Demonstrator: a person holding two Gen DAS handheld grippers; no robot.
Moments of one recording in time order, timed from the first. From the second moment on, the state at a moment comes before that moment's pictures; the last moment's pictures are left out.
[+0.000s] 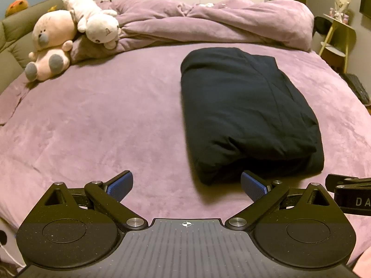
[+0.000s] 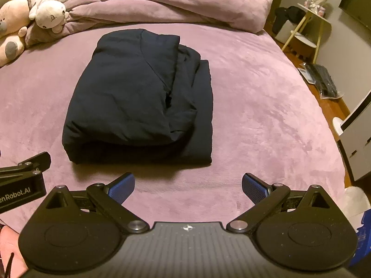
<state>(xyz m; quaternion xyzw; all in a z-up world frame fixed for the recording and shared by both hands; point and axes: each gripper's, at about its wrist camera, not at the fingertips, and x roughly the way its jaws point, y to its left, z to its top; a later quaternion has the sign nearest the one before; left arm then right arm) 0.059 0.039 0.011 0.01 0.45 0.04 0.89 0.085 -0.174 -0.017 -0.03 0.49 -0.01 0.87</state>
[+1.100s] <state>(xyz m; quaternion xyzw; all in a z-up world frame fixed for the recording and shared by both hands) 0.055 0.031 0.012 0.02 0.44 0.04 0.89 0.080 -0.181 -0.015 0.00 0.48 -0.02 0.87</state>
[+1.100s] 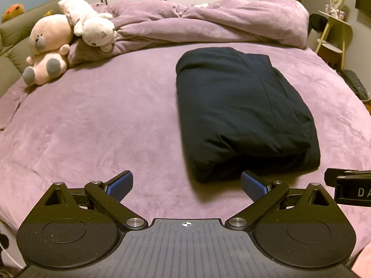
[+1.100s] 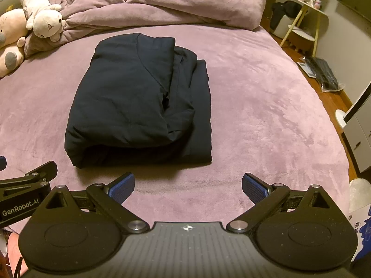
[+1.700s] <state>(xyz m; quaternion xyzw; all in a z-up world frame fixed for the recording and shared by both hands) 0.055 0.028 0.012 0.02 0.45 0.03 0.89 0.079 -0.184 -0.014 0.00 0.48 -0.02 0.88</state>
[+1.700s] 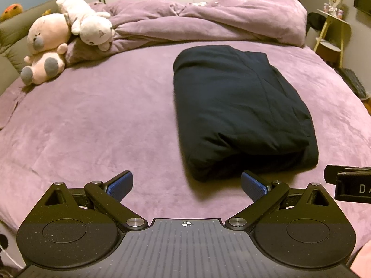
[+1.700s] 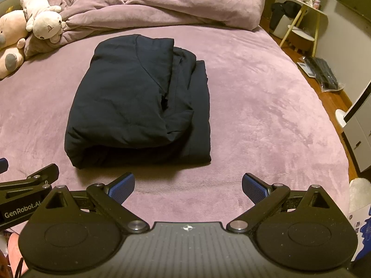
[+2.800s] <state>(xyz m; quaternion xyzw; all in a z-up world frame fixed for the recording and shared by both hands) 0.055 0.023 0.011 0.02 0.45 0.03 0.89 0.076 -0.185 -0.009 0.00 0.47 -0.01 0.88</state>
